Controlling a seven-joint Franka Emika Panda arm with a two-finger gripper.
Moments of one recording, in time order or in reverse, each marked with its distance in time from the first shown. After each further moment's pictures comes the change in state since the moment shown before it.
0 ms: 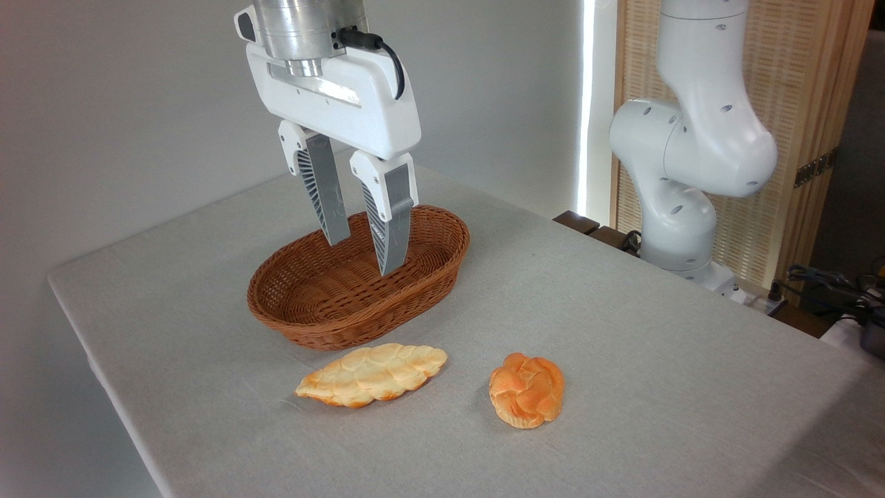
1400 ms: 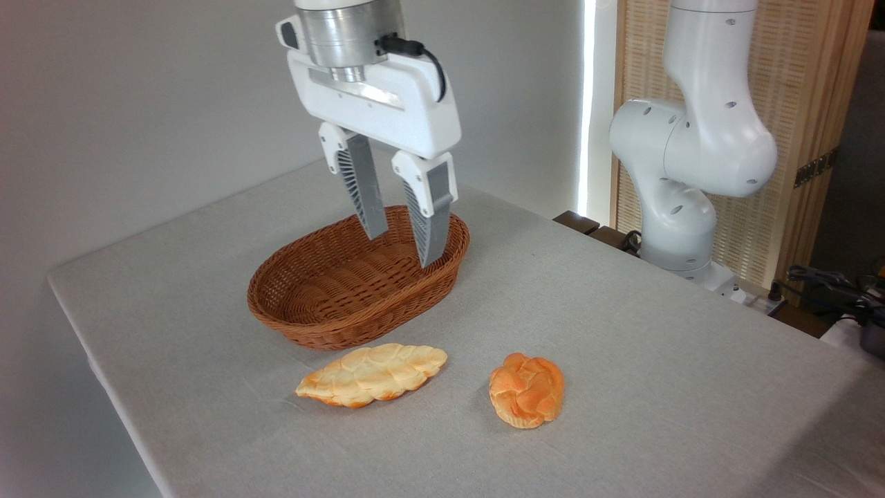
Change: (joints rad) arm 0.000 -0.139 -0.001 -0.196 0.000 0.026 0.000
